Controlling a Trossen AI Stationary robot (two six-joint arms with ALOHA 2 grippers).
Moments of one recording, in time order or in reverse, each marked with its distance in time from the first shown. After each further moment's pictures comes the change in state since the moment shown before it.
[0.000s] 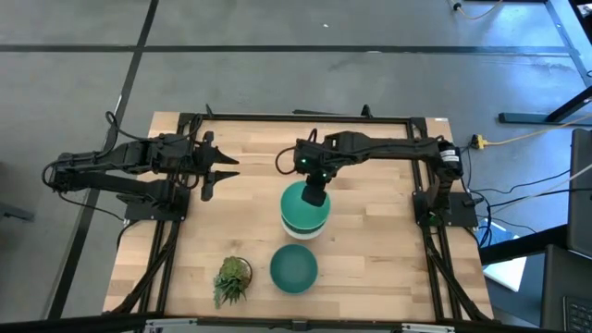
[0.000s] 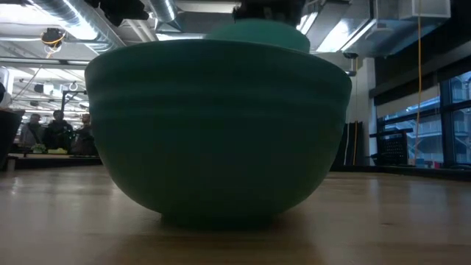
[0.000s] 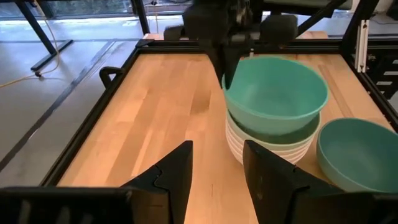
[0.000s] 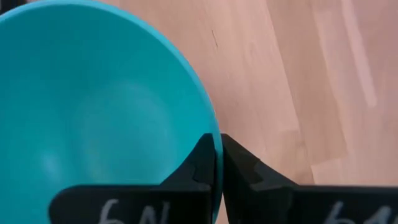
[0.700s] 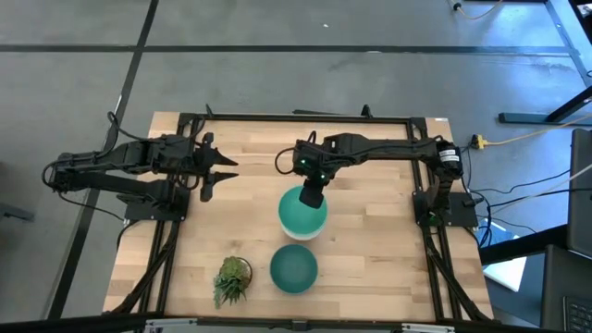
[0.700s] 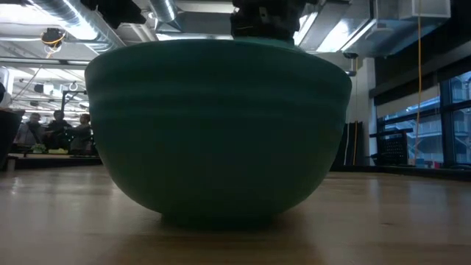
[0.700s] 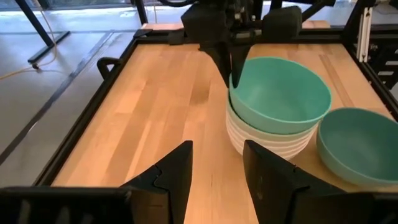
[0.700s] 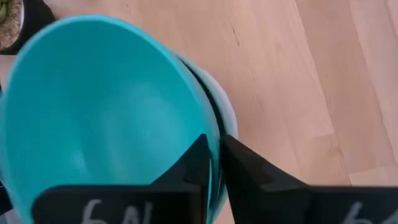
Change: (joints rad) left arm 0.000 0.000 0.000 -0.037 0.002 0.000; right arm -0.006 0.000 -0.070 0.093 -0.093 0.046
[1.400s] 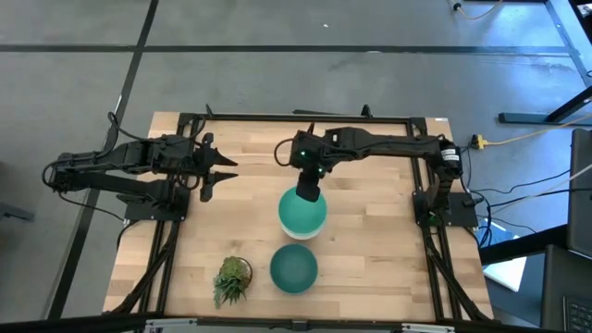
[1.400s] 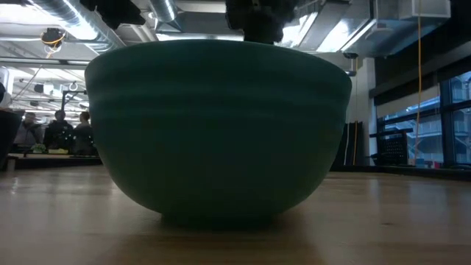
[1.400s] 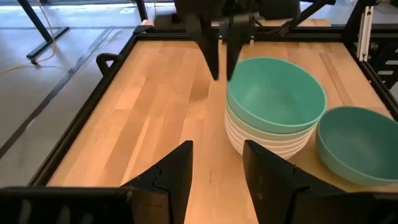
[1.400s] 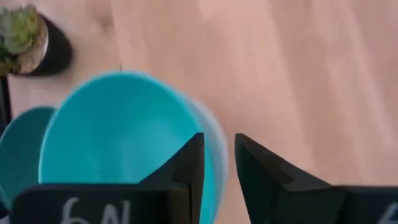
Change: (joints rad) left arm 0.000 0.000 0.000 -0.011 0.000 -0.013; right arm -0.018 0.000 0.065 0.032 0.036 -0.077
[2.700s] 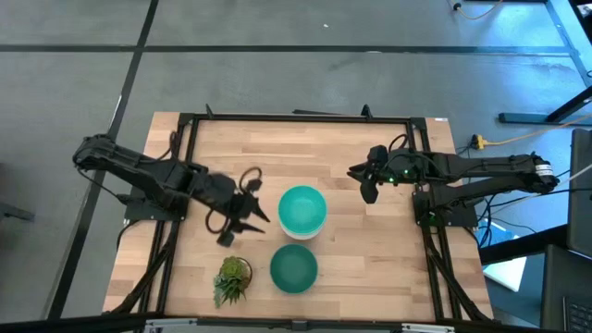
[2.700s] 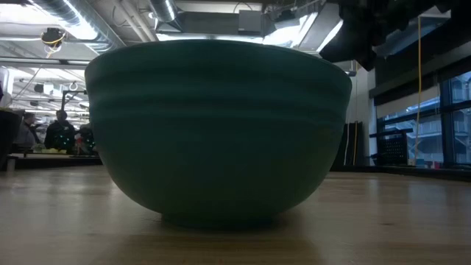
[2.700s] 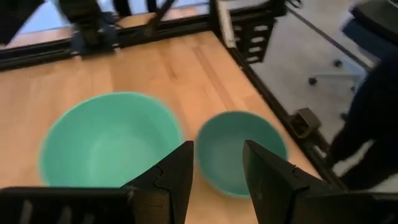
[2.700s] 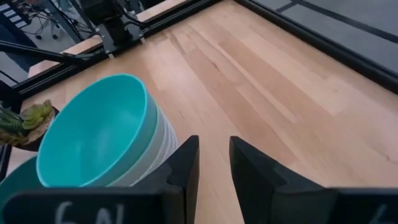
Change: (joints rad) left arm -0.337 0.480 0.209 0.198 0.157 0.017; right arm 0.077 -0.964 -1.028 0.627 0.353 0.241
